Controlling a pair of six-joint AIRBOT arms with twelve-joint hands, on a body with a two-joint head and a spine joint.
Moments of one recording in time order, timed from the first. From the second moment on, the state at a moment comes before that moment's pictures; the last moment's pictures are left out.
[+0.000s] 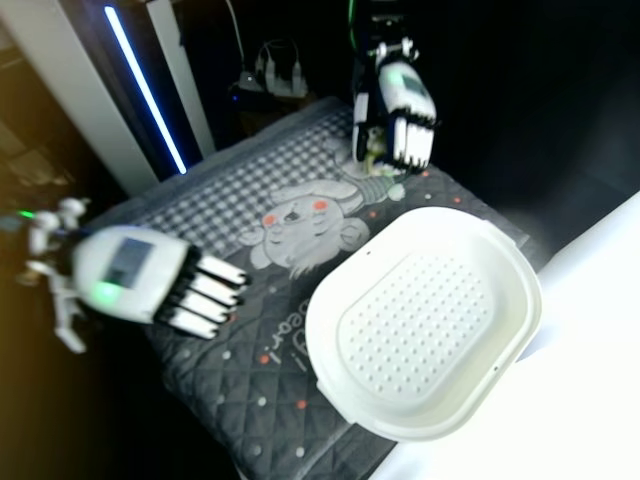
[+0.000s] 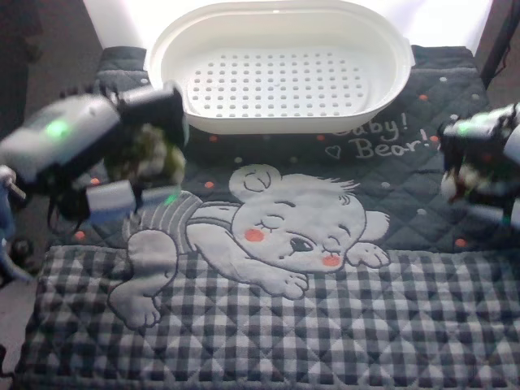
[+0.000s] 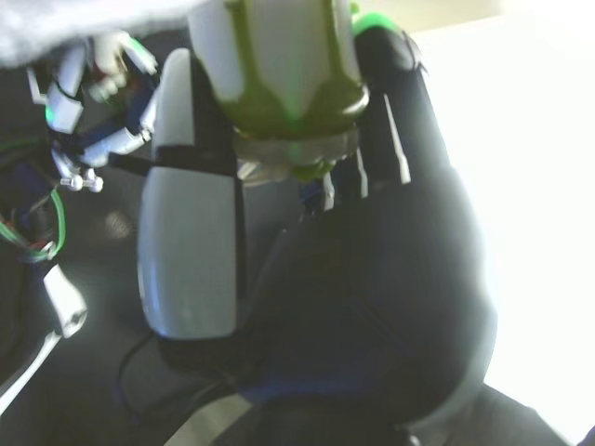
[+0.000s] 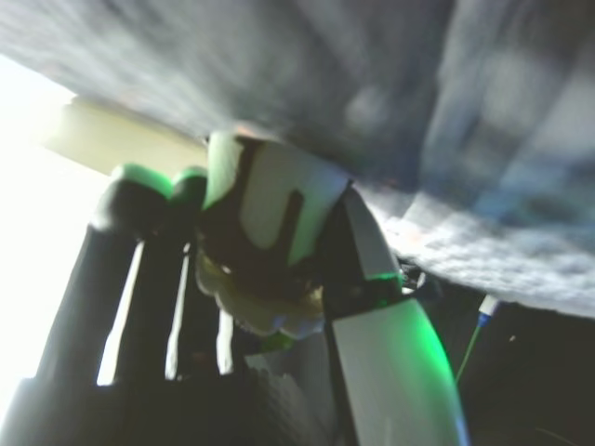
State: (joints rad) left arm 0.74 -1.01 1.13 -0.12 -1.01 0.89; right arm -0.66 -0.93 1.09 0.16 0.94 -1.03
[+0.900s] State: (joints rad) left arm 0.30 -1.43 1.70 -0.13 -0.40 0.88; right arm -0.22 -1.35 1.54 0.18 0.50 -1.14
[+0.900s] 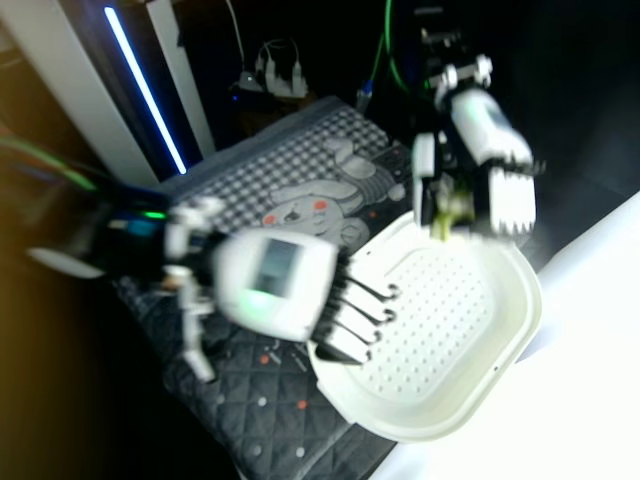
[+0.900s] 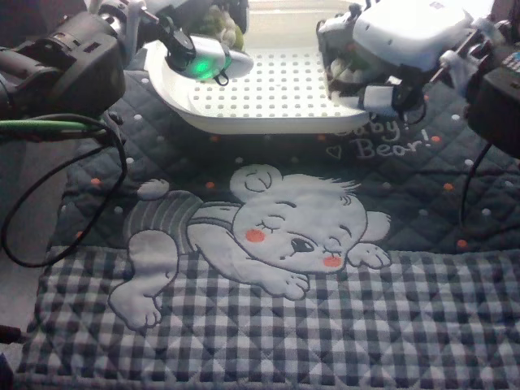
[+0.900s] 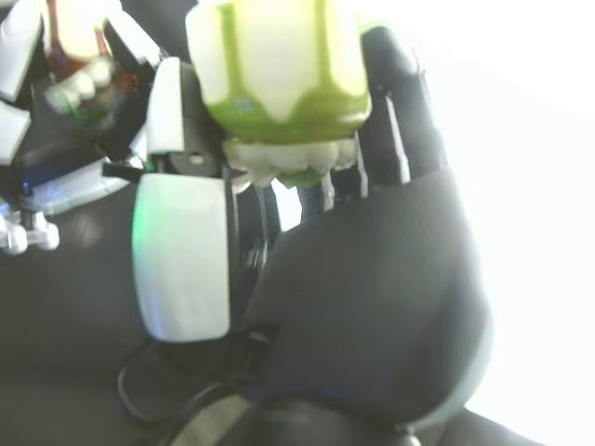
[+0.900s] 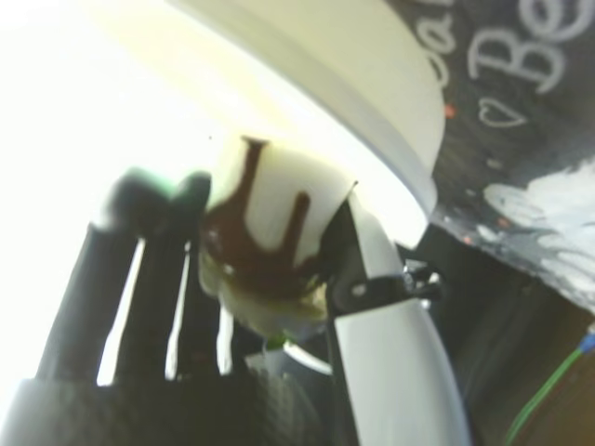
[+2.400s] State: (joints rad) left arm 0.81 -0.90 1.08 -0.13 -1.35 0.83; right arm -0.52 -0.76 0.92 0.01 1.01 -1.06
